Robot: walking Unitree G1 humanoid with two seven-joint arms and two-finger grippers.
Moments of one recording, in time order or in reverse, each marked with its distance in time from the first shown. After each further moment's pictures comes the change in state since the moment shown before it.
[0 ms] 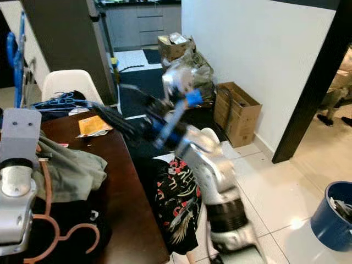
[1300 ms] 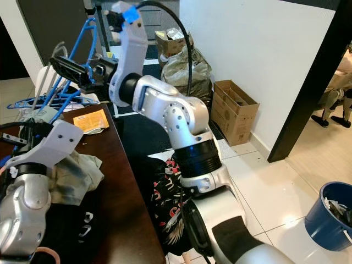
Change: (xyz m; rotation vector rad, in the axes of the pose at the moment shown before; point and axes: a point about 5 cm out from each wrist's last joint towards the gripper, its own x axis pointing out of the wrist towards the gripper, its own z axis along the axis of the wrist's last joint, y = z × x) left arm -0.024 -0.021 0.010 0.354 -0.198 -0.041; right arm 0.053 -0.023 0.024 0.170 0.220 -0.279
